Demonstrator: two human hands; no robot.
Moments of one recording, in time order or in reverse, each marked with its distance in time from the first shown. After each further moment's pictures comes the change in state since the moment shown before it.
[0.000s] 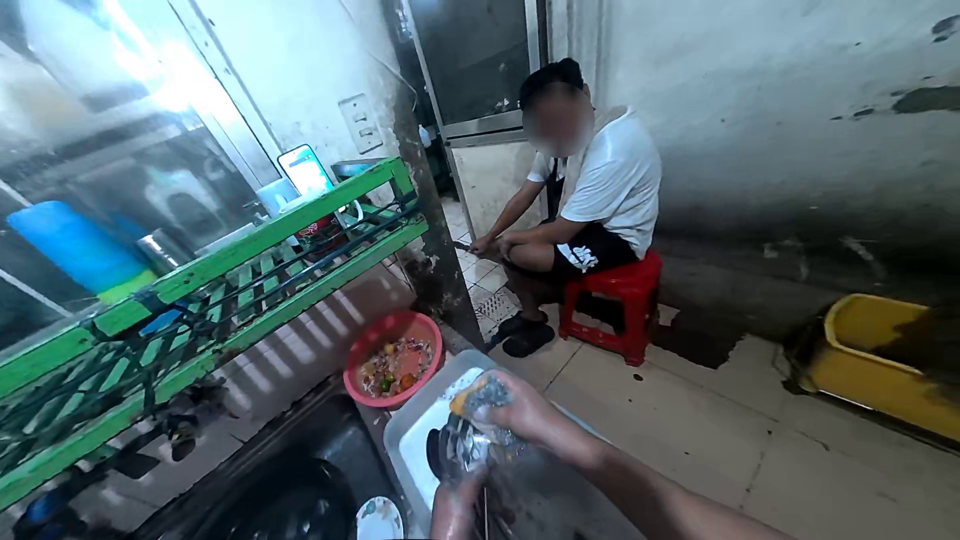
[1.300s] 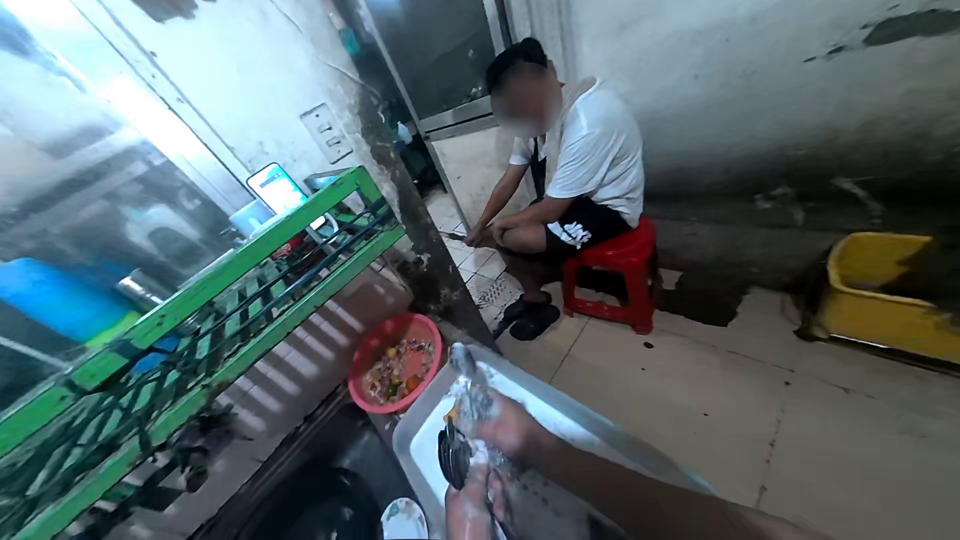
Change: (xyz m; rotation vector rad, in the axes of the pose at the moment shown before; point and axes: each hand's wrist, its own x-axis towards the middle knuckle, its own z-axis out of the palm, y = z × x) left_hand 0.000 -0.008 0.004 -0.035 0.052 0.084; right_hand 0.000 0.011 0.034 0.068 0.000 0.165
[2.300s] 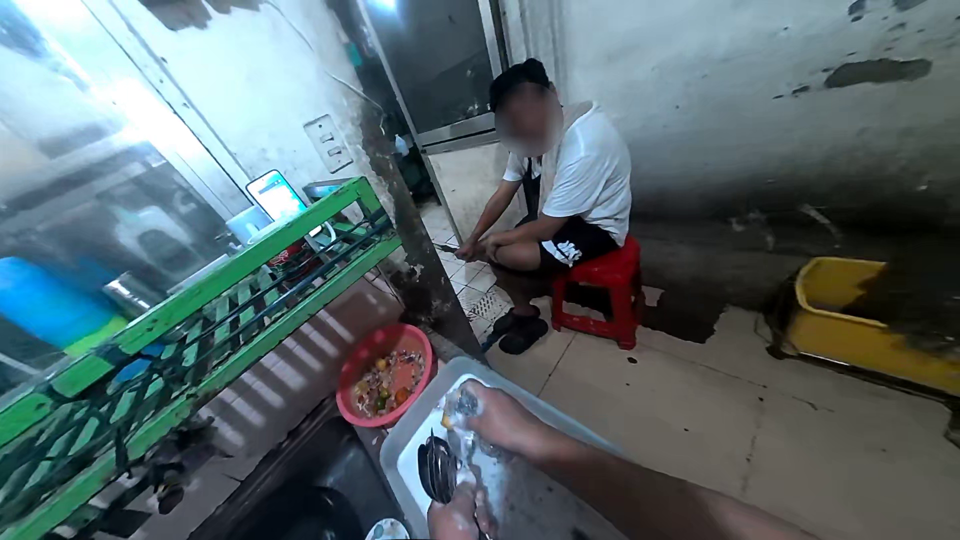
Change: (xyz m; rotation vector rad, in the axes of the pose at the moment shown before) left_hand 0.003 0.002 0.004 0.074 0.101 0.009; right_hand 0.021 -0.005 -0.019 -0.420 -0.048 -0.050
